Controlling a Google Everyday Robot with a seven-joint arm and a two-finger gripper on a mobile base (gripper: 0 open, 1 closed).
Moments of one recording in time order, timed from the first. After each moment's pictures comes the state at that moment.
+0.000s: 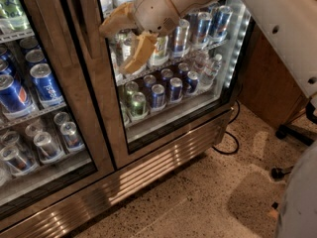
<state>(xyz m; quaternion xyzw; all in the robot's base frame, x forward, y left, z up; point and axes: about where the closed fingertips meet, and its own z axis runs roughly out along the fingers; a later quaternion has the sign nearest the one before) 0.553 0.085 0.986 -0.79 0.41 0.27 0.37</state>
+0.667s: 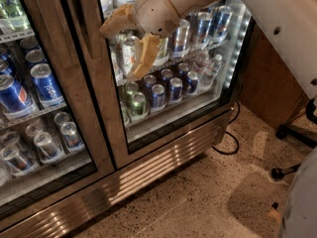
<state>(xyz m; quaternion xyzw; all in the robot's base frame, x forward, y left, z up) 0.552 0.083 0.983 -0.79 0.41 0.26 0.37</state>
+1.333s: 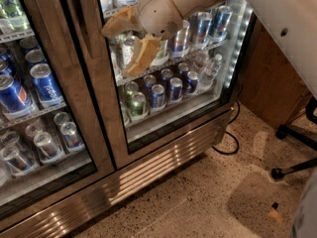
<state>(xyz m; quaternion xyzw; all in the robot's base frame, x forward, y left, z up) 0.544 0.084 0.983 -0.79 0.41 0.26 0.37</state>
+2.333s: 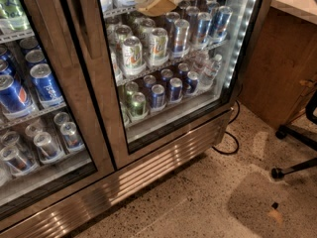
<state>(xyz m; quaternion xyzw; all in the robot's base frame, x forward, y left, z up) 0.621 0.023 1.057 -0.73 0.48 0.07 0.48</state>
